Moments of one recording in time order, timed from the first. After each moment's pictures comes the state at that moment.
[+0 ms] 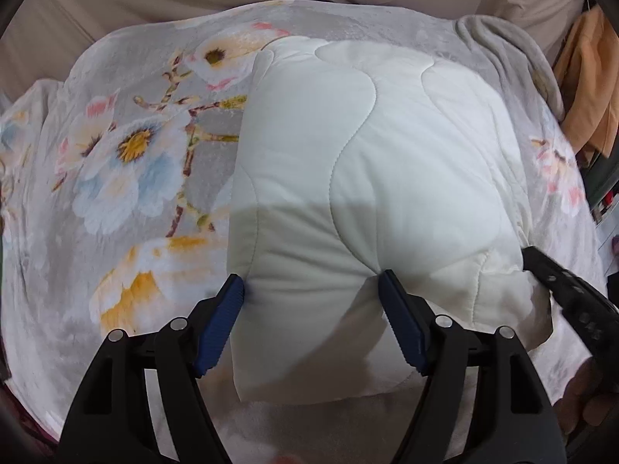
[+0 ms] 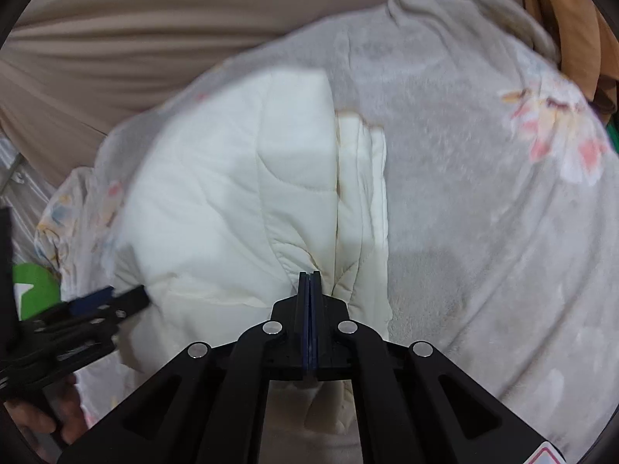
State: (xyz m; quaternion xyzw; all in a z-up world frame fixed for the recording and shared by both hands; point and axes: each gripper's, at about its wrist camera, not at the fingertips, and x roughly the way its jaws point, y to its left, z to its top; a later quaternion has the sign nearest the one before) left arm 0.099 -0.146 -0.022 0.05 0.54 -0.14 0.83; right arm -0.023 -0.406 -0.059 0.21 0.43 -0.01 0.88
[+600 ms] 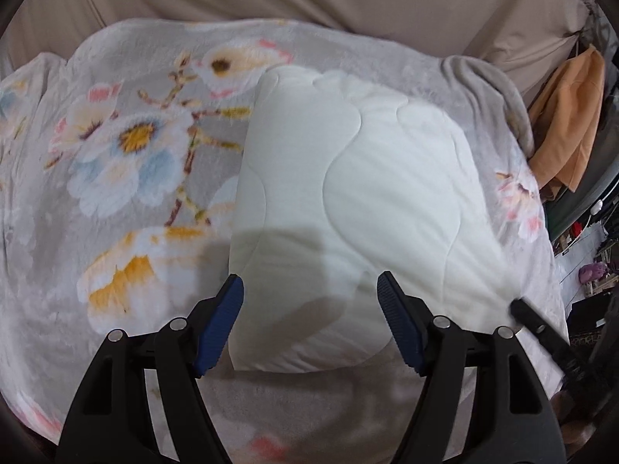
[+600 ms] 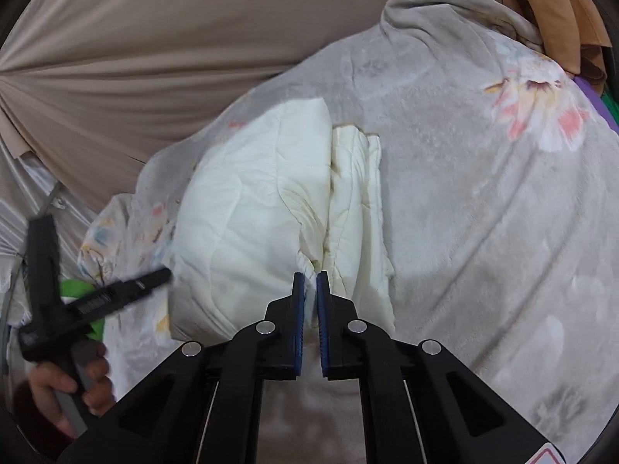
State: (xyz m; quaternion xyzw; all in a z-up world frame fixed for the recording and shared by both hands) left arm 0.078 -0.126 0.008 -0.01 0.51 -0.17 0.84; right arm -0.078 -0.414 -0.053 0.27 0.40 0.02 0.87
